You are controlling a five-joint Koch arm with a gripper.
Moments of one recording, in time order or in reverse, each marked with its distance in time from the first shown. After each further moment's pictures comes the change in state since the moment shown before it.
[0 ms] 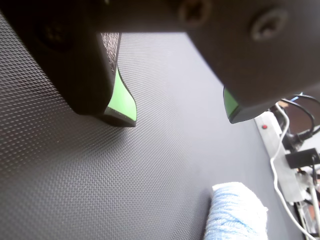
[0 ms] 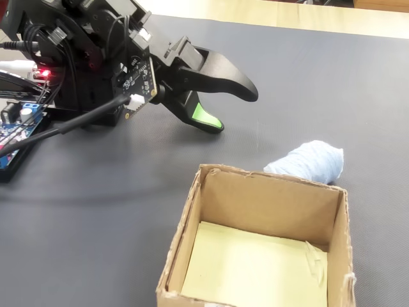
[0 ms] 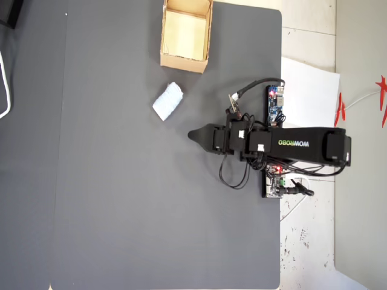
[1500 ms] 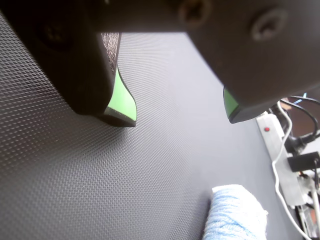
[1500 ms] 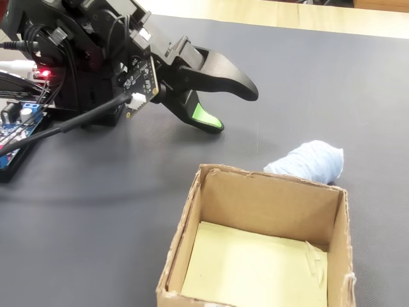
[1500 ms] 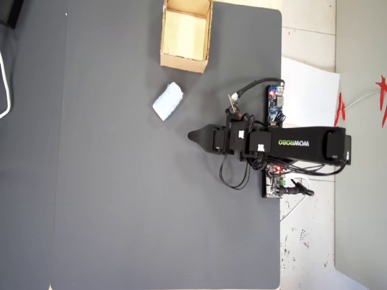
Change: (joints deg) arm -1.0 0.0 0.0 0.1 0.8
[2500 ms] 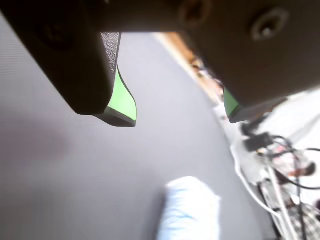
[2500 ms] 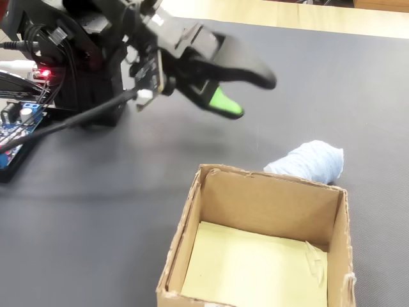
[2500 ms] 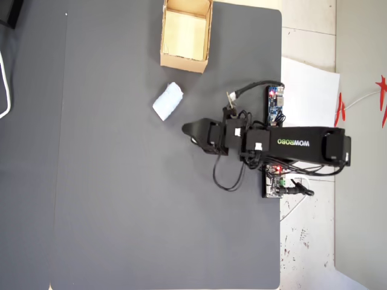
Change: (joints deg) arm 1.4 -0.1 -12.8 4.0 -12.9
